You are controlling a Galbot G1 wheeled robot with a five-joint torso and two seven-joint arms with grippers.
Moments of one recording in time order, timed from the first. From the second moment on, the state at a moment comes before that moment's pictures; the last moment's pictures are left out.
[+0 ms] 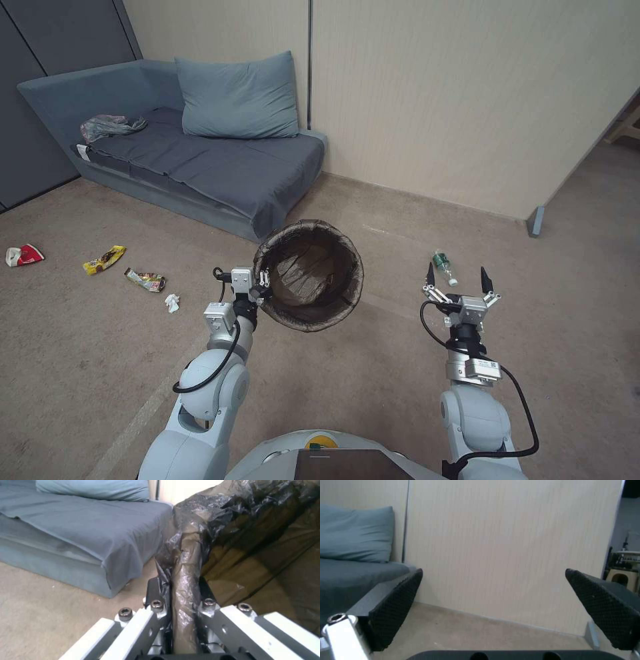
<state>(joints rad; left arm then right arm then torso) 1.44 -1.45 -0.35 -2.23 -0.20 0.37 -0.15 -1.55 1.61 0.74 2.01 -0.07 0.38 0.04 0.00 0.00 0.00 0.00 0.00</state>
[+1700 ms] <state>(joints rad) 1.45 -1.43 -0.34 -2.18 -0.20 0.36 -0.14 -1.18 1.31 0.77 1.59 -0.01 -0.02 -0.01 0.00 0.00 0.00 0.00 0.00</state>
